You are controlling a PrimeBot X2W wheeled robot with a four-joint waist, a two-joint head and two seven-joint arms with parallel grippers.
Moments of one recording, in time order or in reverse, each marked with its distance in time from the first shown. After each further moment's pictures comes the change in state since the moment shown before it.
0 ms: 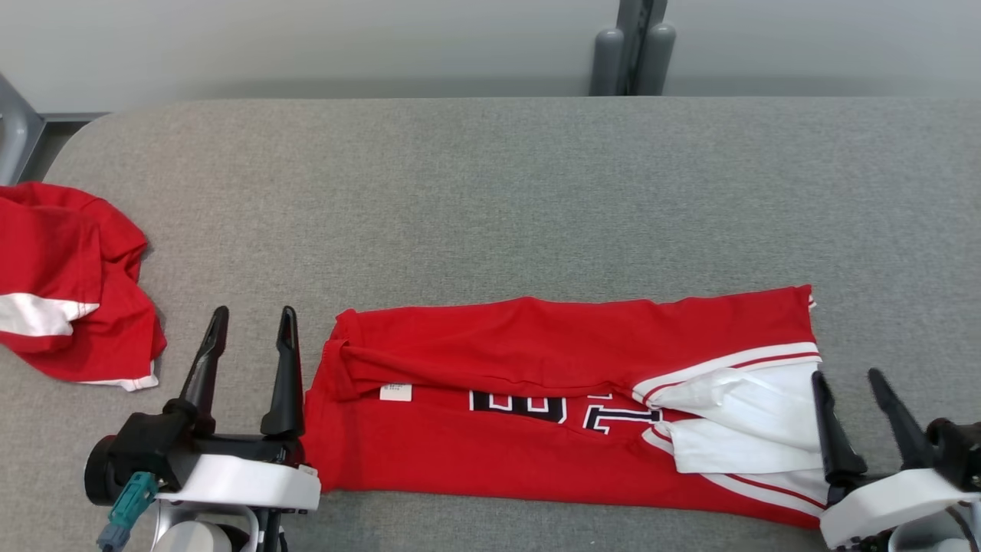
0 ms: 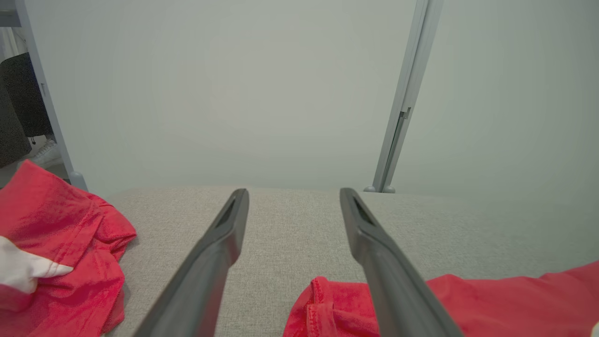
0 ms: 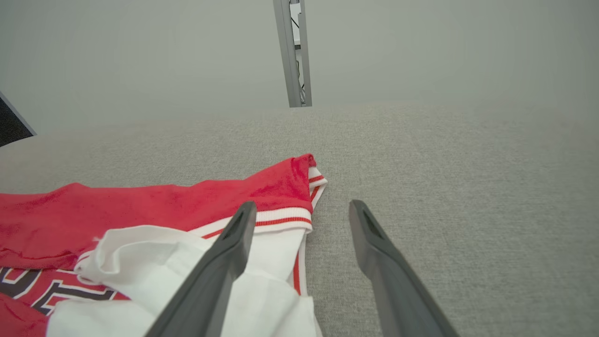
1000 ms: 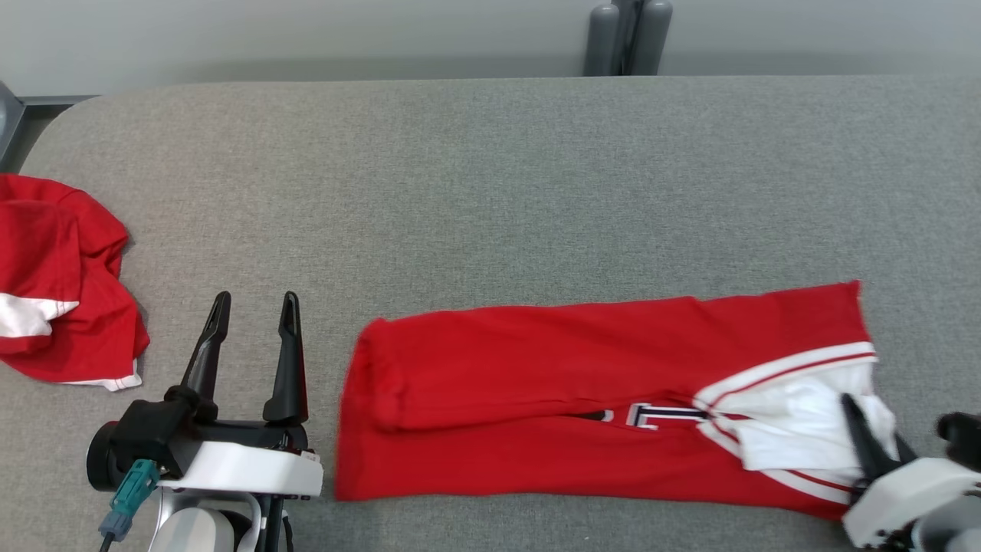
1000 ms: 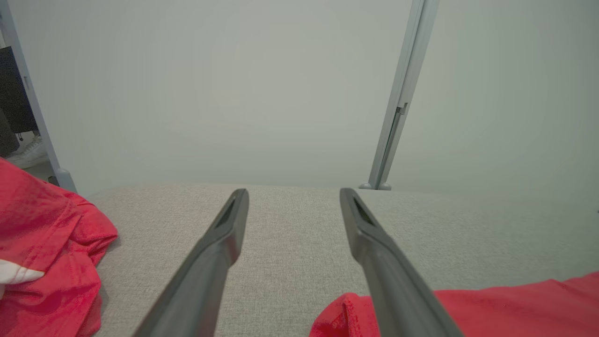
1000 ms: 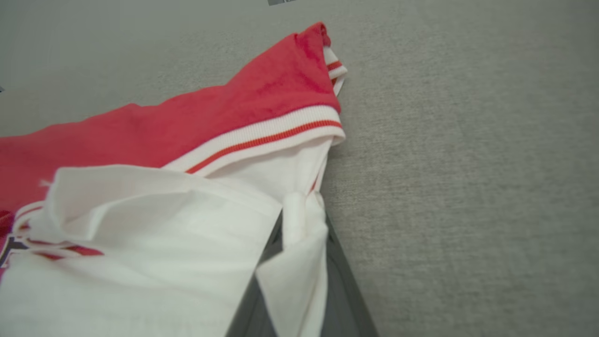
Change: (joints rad) left arm -0.031 -0.049 0.041 0.020 0.050 -0.047 0.000; right arm -0.126 -0.117 0.192 0.313 0.258 0.007 0.033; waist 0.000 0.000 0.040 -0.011
